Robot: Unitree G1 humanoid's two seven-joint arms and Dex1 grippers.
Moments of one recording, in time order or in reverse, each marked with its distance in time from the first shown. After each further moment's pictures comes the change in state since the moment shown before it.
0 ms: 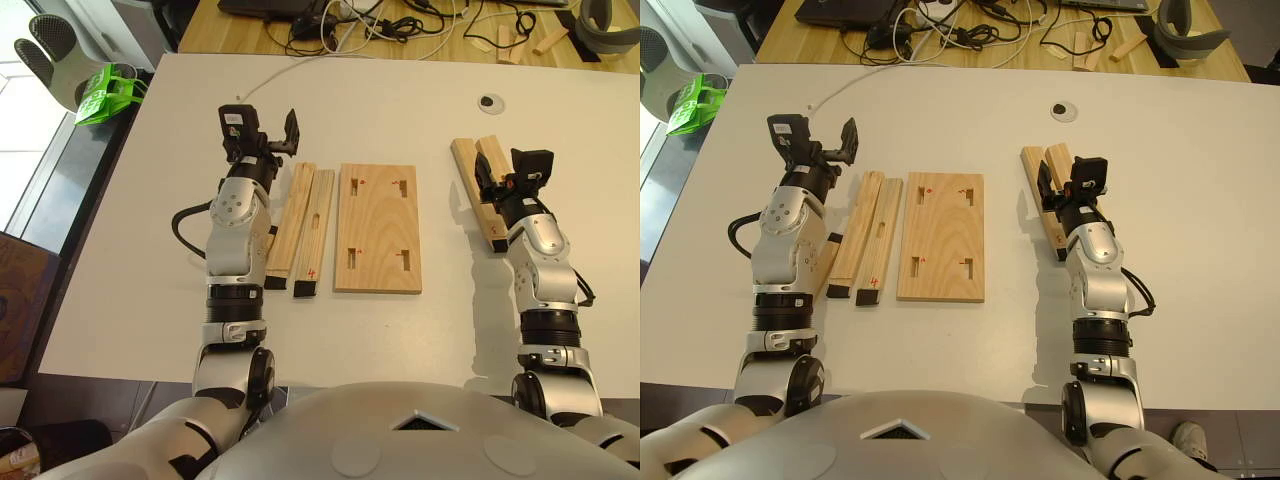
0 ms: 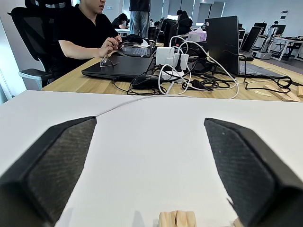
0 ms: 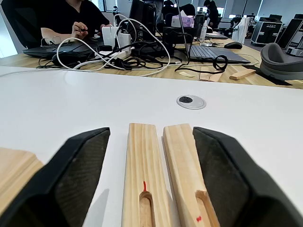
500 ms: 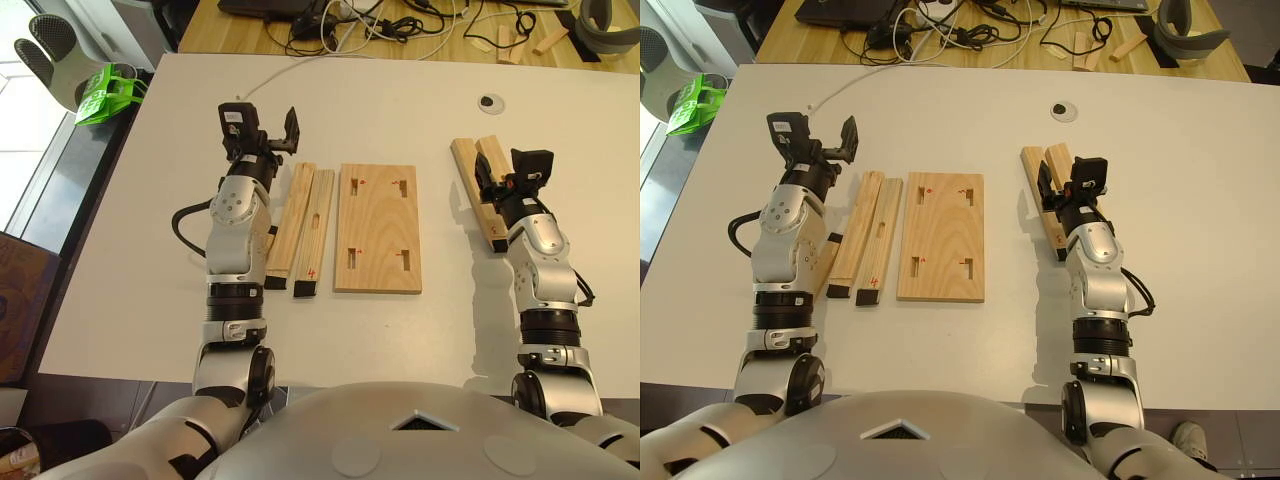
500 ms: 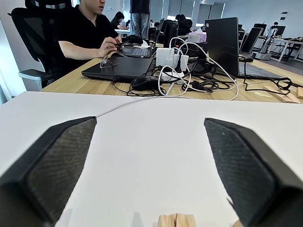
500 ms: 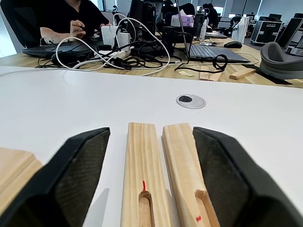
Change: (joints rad) left arm -0.008 -0.001 0.002 0.004 -0.001 0.000 0.002; right arm -0.002 0.000 -0.001 0.006 0.000 -0.002 0.000
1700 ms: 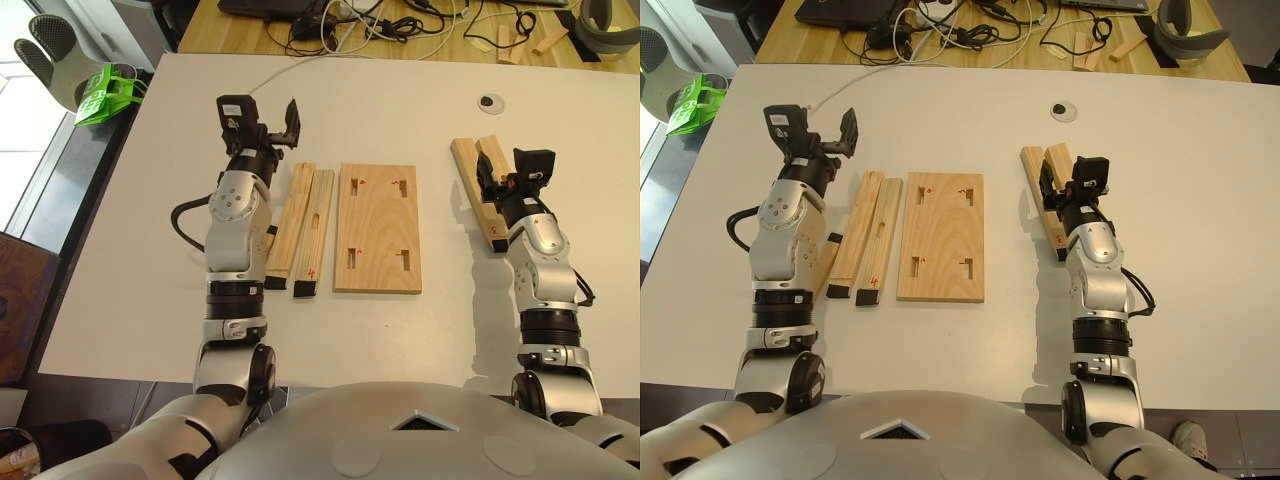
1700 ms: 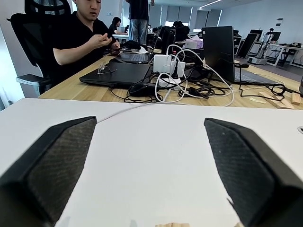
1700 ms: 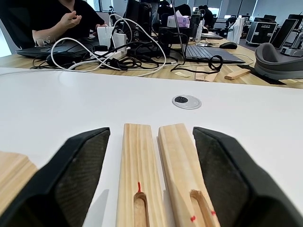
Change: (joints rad) left arm -0.007 0.023 0.000 -0.021 -0.004 0.013 -0.012; right arm 0.000 0.001 0.000 0.000 -0.002 -0.005 -0.023
